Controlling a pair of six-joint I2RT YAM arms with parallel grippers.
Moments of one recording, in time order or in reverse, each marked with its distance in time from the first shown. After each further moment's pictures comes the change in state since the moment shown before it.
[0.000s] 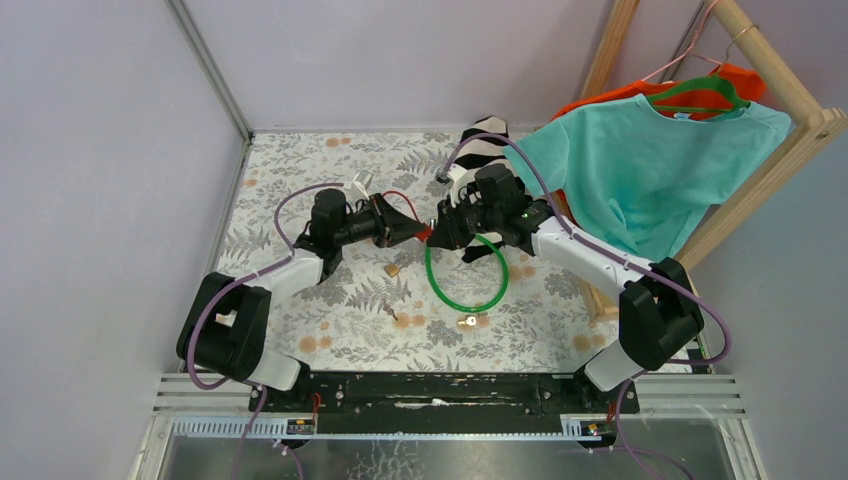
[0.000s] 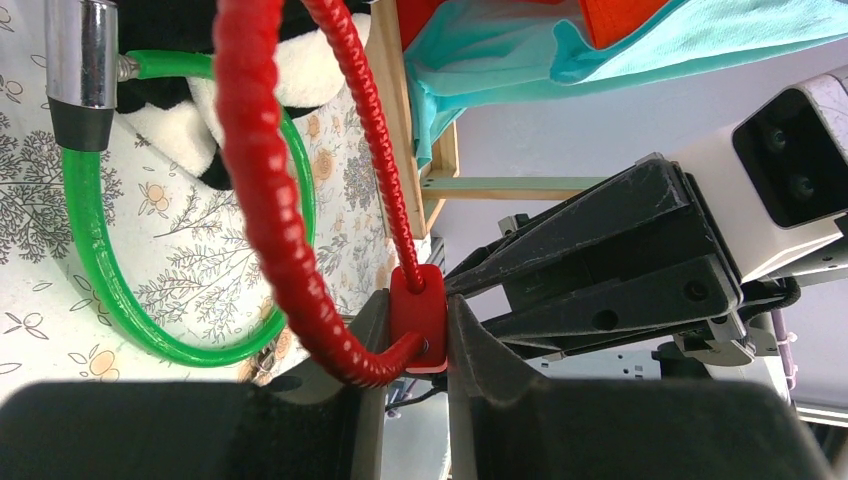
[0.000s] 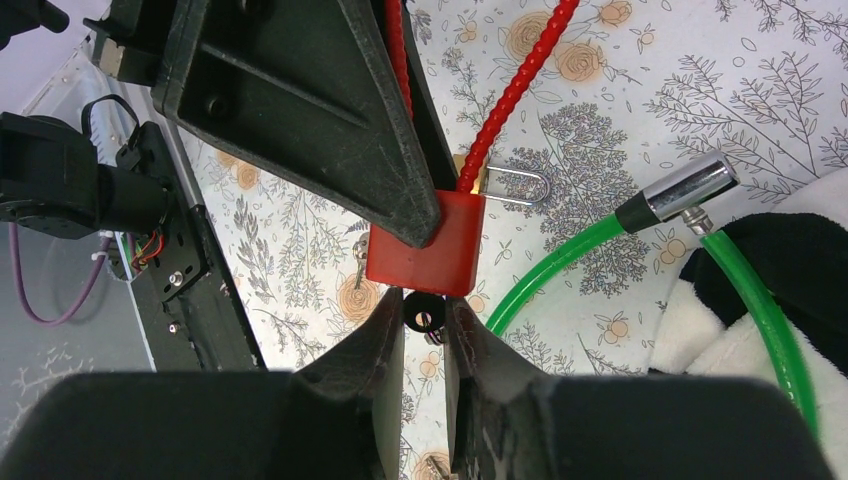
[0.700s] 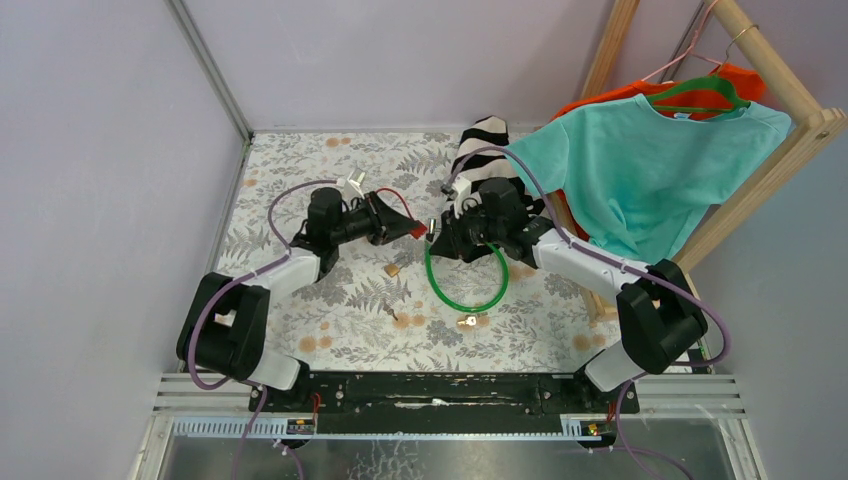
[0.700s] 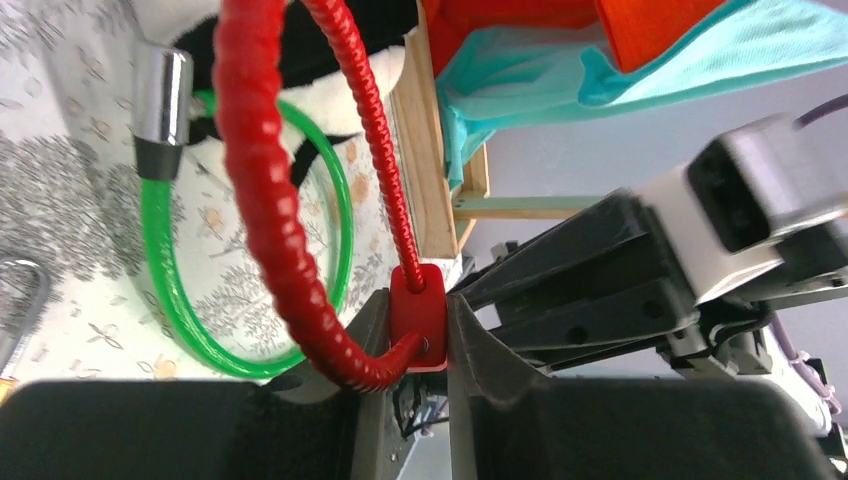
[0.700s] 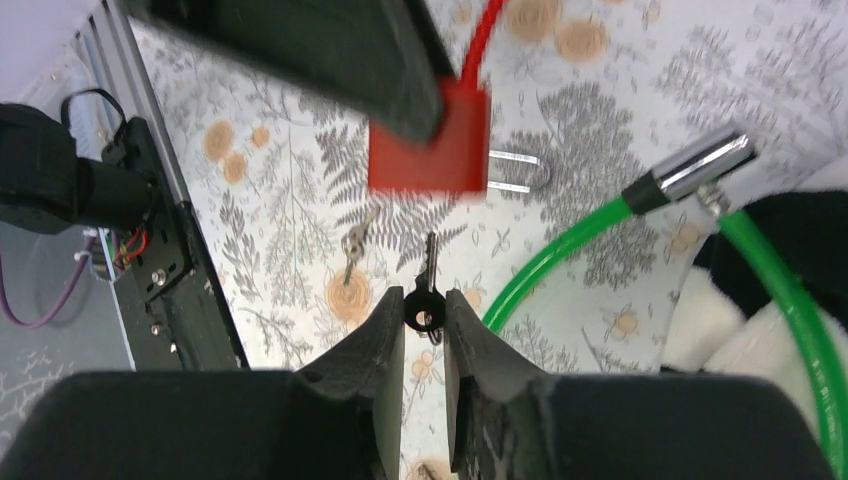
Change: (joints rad) left arm 0.028 0.000 0.001 -0.033 -0.023 0.074; right arm 0.000 -0.021 -0.124 0.157 0.002 0.022
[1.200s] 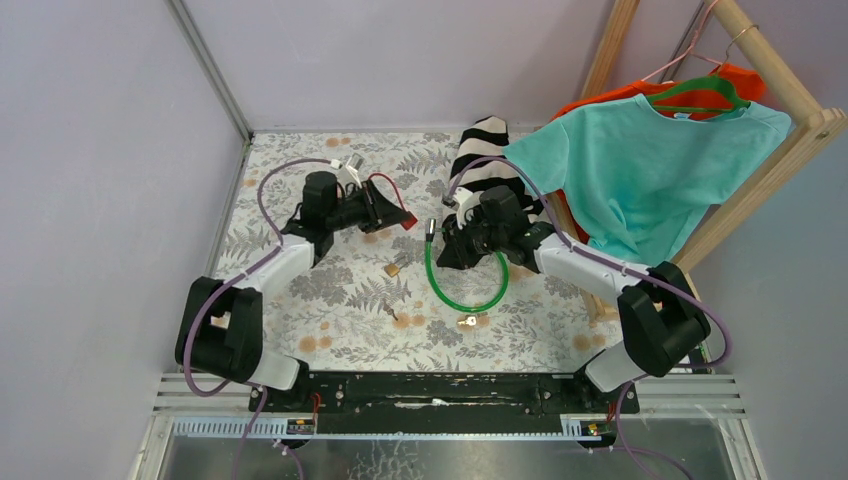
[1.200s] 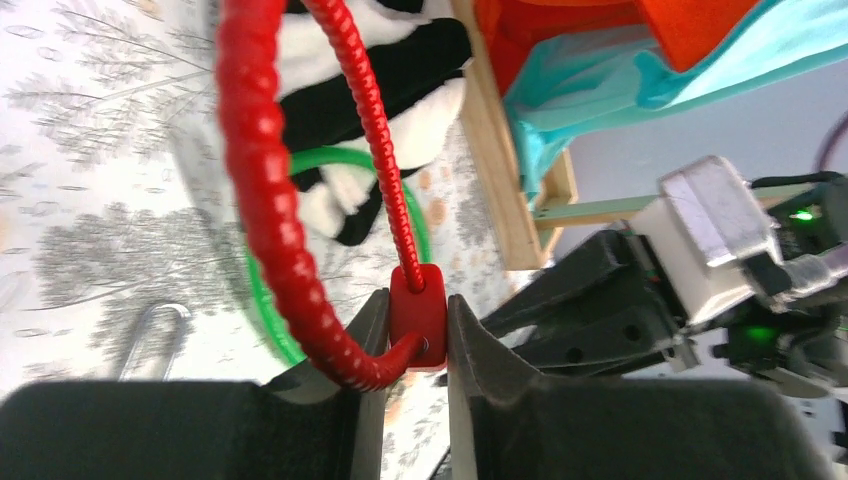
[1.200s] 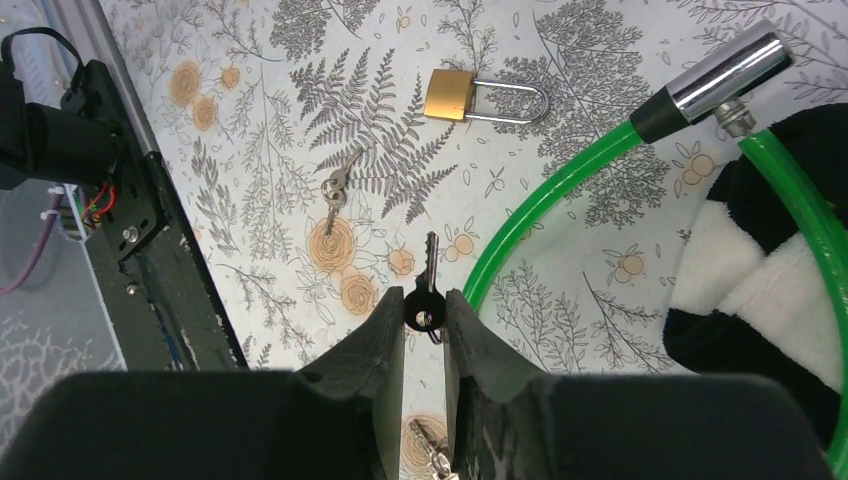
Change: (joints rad) left arm 0.038 -0.016 0.112 -0.193 -0.042 0.274; right arm 0.000 -0.010 -0.061 -0.066 0.010 -0.033
